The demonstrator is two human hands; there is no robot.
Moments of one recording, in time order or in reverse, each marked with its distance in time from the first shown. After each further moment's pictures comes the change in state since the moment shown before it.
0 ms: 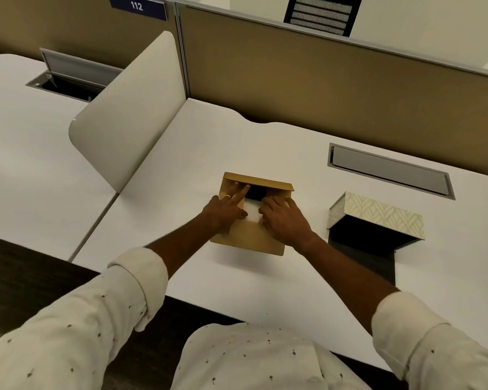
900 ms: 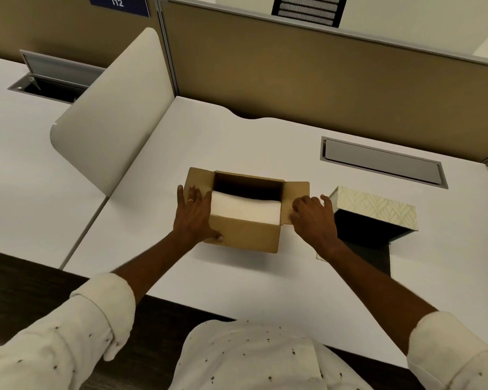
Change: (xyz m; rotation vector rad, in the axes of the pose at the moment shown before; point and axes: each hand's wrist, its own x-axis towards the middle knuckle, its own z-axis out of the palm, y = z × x) left_hand -0.021 -0.016 0.033 -0.118 0.147 -0.367; right_hand -0.045 0.055 0.007 0.000 0.081 0.395
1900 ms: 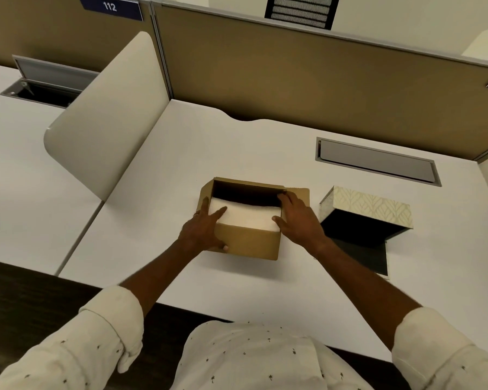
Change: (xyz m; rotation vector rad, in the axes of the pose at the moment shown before) left_hand -0.011 0.022 0.004 -0.383 -0.217 0.028; right_hand 0.002 -0.020 -0.001 0.333 -0.131 -0.010
